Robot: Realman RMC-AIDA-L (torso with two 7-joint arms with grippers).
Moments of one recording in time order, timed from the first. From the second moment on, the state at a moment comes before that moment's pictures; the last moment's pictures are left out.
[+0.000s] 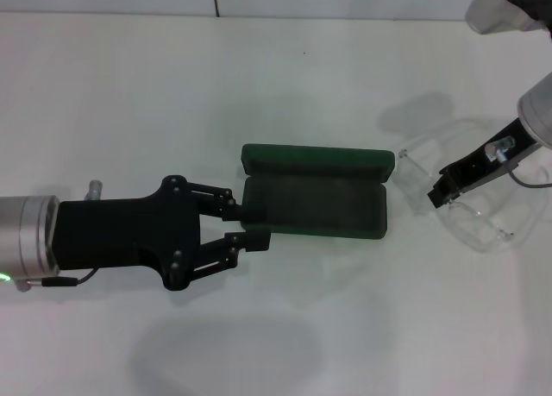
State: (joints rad) left arm -0.39 -2.08 0.91 0.72 1.77 1.83 -1.25; right arm 0.84 2.02 -1.25 -0.93 -2.51 -1.49 2.72
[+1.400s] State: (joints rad) left arm -0.39 -2.09 0.82 0.72 1.70 1.83 -1.36; right arm 0.50 2.01 -1.00 -1.52 -2.21 -1.71 2.48
